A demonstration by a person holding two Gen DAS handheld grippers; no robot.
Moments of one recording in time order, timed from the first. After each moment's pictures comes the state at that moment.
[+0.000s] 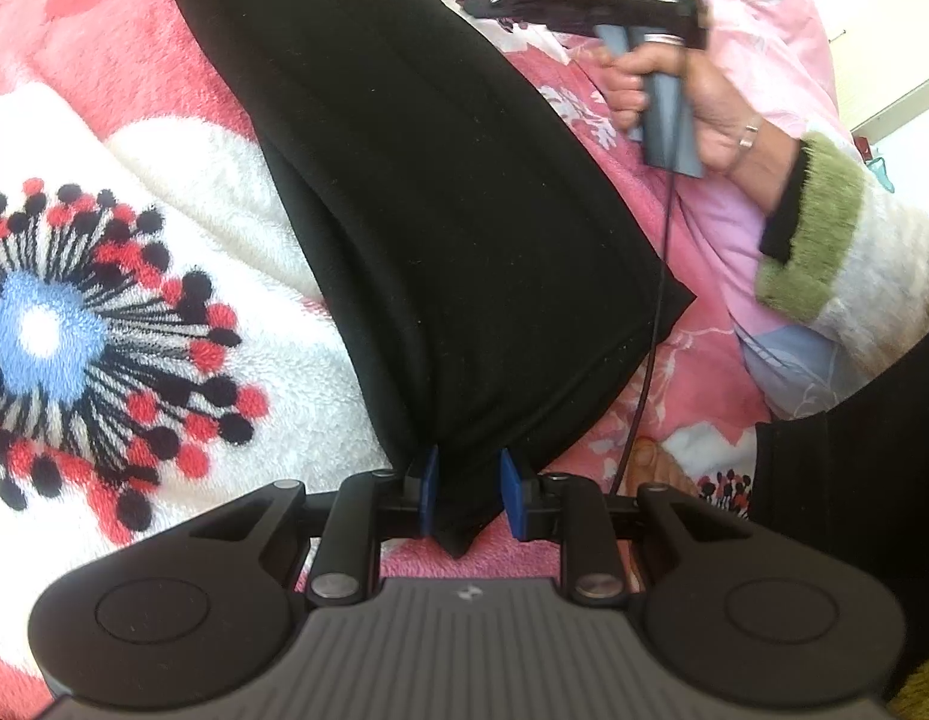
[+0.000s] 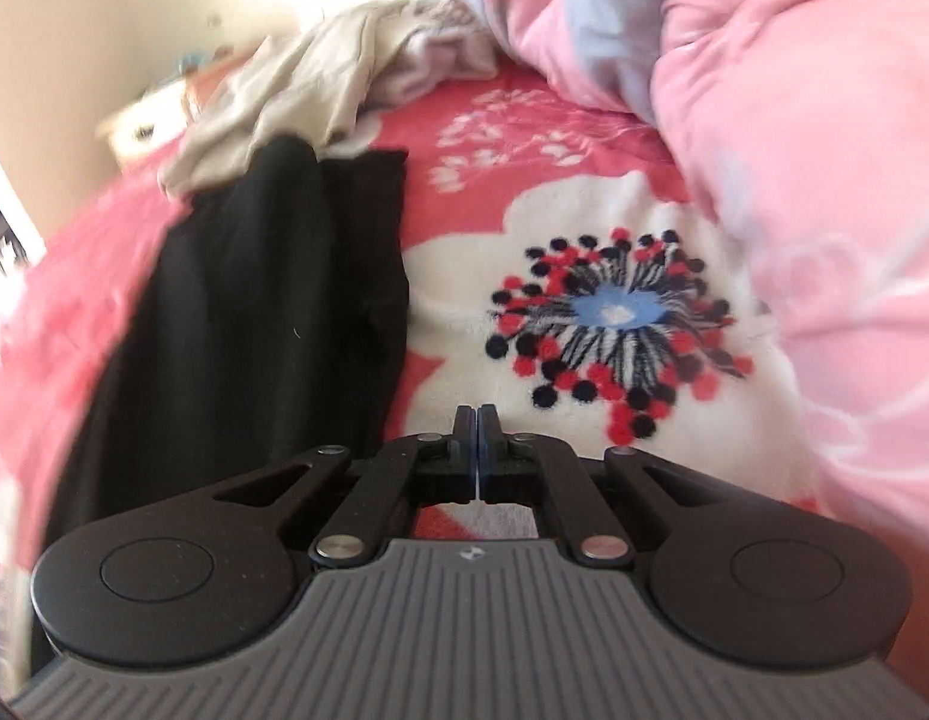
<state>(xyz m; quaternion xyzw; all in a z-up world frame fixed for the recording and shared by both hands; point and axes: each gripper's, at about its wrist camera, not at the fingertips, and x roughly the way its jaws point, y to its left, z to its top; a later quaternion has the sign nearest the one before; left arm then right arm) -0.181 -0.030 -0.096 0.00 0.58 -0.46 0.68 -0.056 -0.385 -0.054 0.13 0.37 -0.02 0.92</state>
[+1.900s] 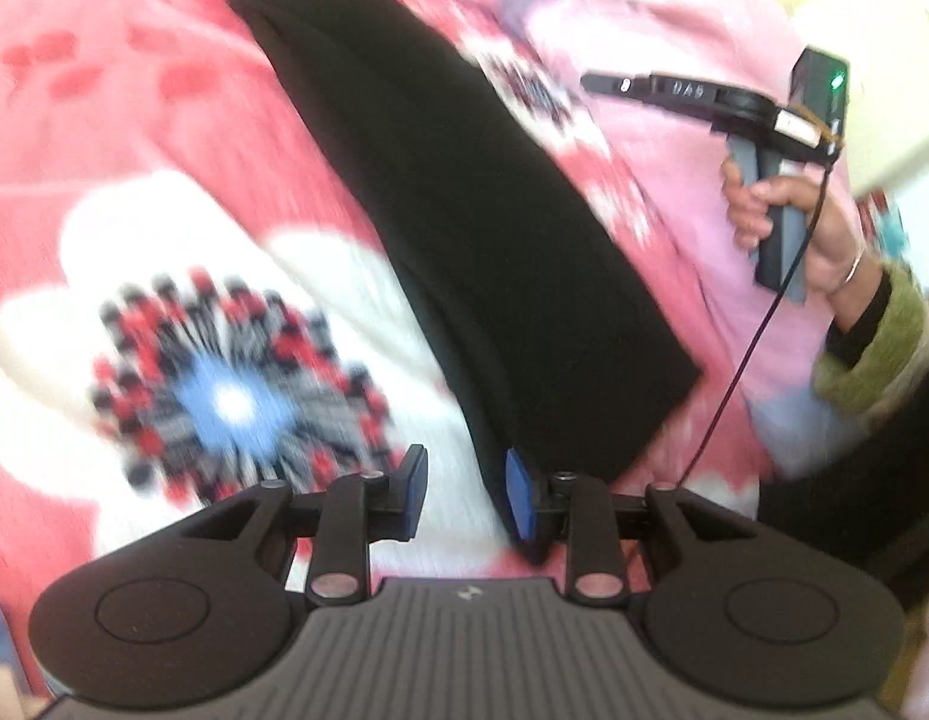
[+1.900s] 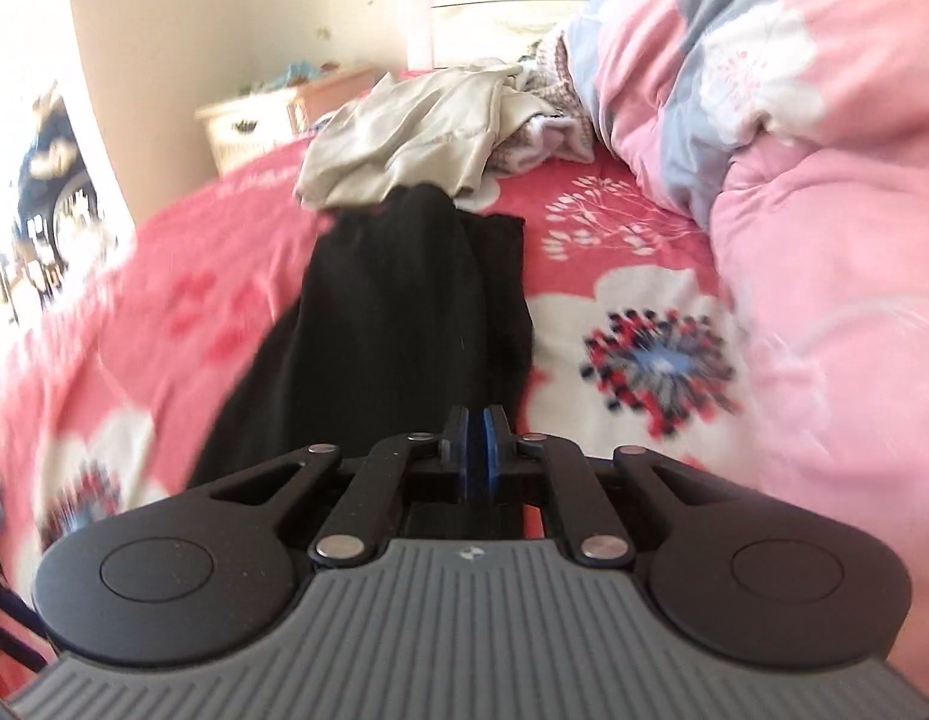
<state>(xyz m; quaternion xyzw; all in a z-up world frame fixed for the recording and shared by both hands) -0.142 0.022 -0.051 -0.04 0.54 -0.42 0.72 -0.110 -0.346 0.014 0.08 0.34 0.05 0.94</state>
